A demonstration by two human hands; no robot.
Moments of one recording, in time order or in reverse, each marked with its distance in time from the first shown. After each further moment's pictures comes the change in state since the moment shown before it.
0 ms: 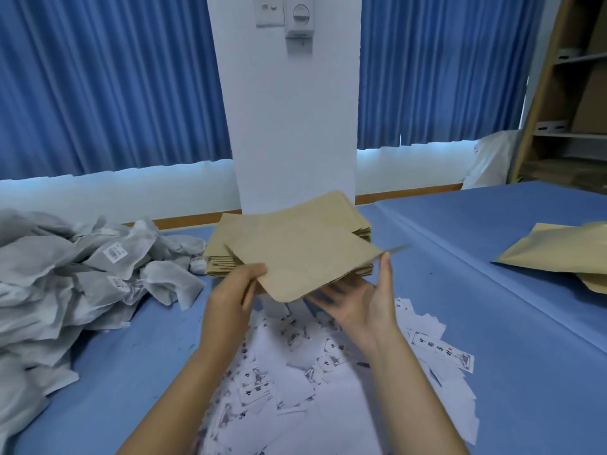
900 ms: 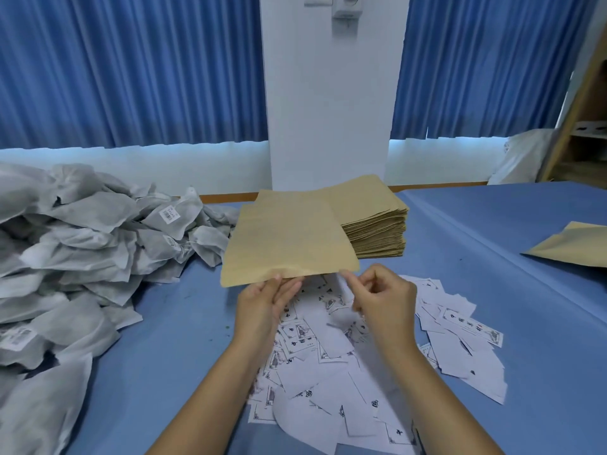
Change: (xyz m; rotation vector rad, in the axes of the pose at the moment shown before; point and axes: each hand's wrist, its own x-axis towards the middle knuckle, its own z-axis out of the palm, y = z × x) left_hand -0.048 0.015 -0.024 -1.218 0.223 -1.124; right_hand -0.051 0.056 0.014 -1.128 0.135 -0.765
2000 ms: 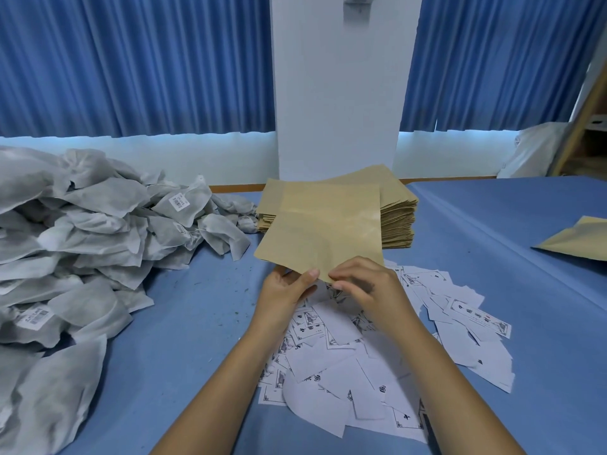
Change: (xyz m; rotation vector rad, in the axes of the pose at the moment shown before) left_hand -0.020 0.003 0.008 0.287 -0.246 0.038; right_hand 0.008 0.010 -0.003 -0.172 -0.443 -0.272
